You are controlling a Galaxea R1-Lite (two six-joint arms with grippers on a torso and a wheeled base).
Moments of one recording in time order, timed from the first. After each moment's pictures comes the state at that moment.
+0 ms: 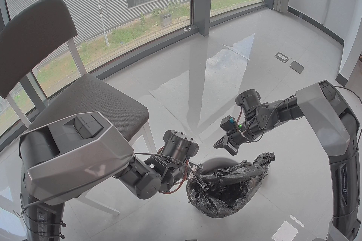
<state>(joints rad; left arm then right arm) -0.73 2.29 -1.09 -0.53 0.30 -0.05 0.35 2.46 -1.68 0.19 0.45 -0.71</state>
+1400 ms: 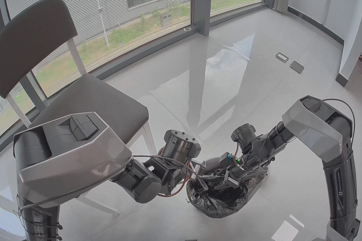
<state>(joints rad) -0.76 2.25 -1.05 -0.58 0.32 -0.05 0.40 2.50 -1.34 0.03 0.40 -0.72</state>
